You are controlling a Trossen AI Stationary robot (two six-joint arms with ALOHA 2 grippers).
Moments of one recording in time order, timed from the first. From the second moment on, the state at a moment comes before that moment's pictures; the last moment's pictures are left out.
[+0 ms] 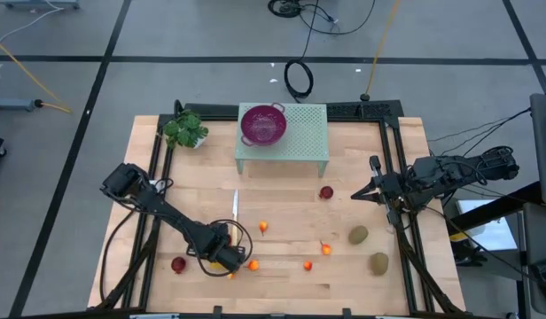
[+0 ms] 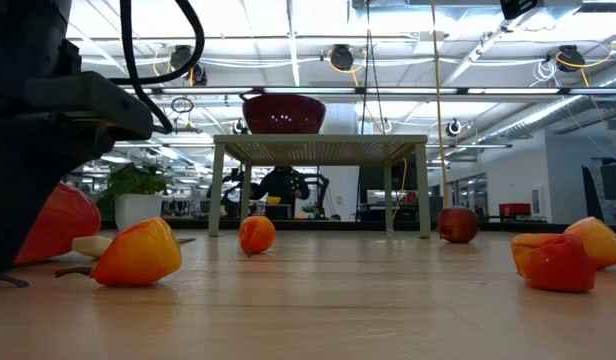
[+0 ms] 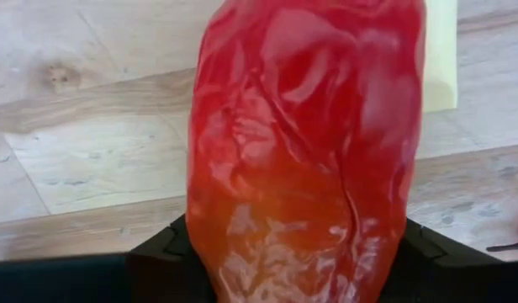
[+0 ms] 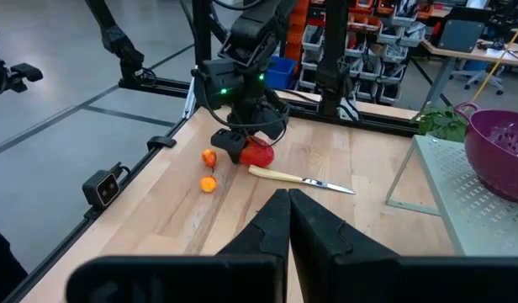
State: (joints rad) left arm -0.56 1.83 1.10 -0.76 0.11 -1.96; right arm 0.27 0.54 0.71 -0.39 0.05 -0.05
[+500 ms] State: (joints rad) left arm -0.57 1.59 1.11 -1.00 -0.05 -2.08; right arm 0.27 0.54 0.71 -0.39 0.05 -0.05
